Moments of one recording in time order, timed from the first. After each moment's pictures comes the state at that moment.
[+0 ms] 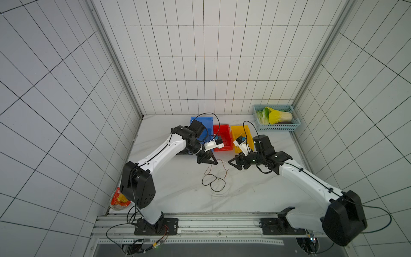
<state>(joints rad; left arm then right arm) -0.53 1.67 1.50 -1.13 0.81 0.68 0.59 1.27 0.89 -0.41 -0.53 -0.04</state>
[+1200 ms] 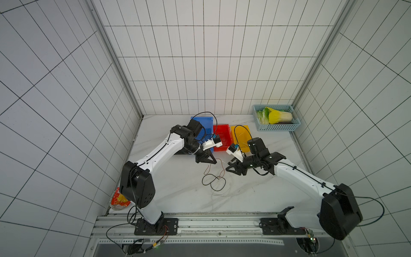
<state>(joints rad) -0.50 1.67 1.50 -1.15 0.86 0.70 0.63 1.33 0.88 -0.39 -0.66 -0.26</state>
